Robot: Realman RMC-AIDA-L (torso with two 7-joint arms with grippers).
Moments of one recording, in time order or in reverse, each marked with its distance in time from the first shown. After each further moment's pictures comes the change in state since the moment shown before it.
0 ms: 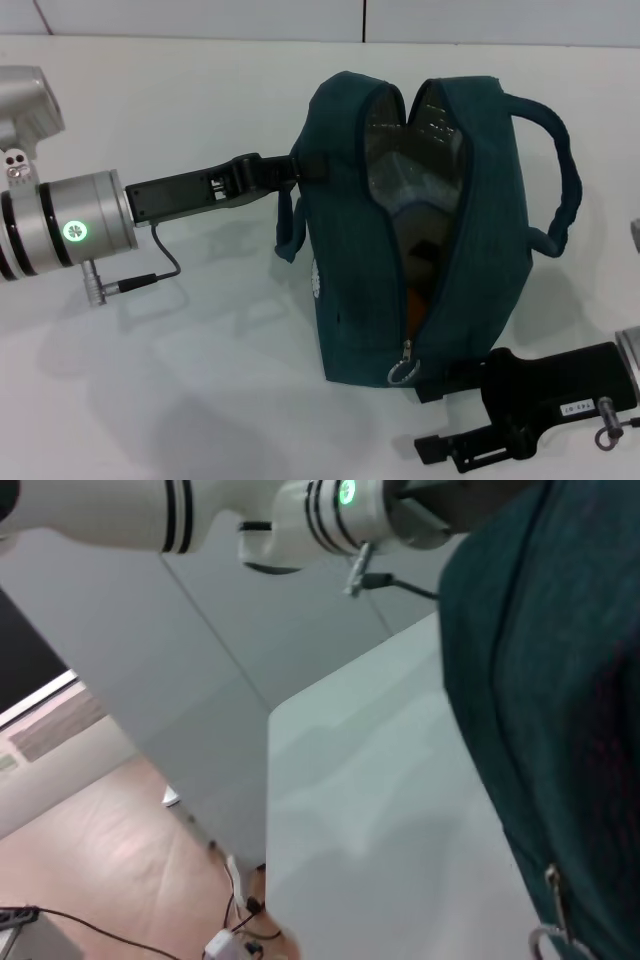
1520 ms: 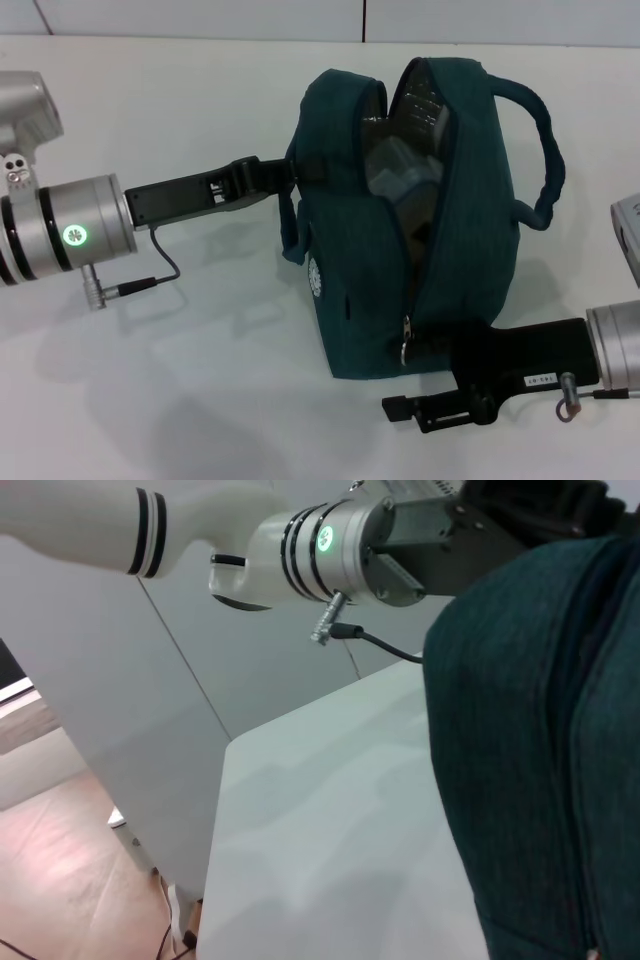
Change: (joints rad) left arm 0.008 -0.003 0.000 0.000 0.000 -0.005 0.002; right arm 0.008 0.000 -0.192 0.010 0.251 0.134 -0.094
